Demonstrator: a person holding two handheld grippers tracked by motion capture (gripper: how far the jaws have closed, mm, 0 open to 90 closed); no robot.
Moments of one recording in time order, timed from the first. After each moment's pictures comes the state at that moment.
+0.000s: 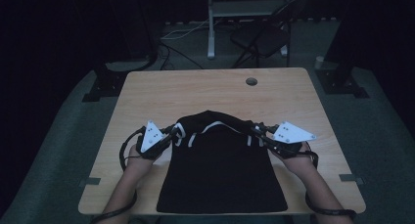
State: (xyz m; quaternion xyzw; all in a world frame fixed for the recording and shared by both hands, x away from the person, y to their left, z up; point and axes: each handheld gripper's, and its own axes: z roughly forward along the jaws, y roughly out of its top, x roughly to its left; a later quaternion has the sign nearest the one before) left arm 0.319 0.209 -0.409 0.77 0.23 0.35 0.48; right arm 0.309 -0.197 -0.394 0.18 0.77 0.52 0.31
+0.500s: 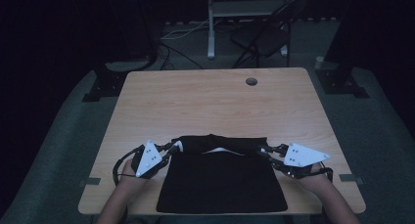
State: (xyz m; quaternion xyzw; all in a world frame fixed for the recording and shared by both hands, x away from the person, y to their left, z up) left arm 0.273 0.211 -0.424 0.81 0.16 0.33 0.46; right arm 0.268 -0.215 -0.411 0.10 0.82 0.50 0.27
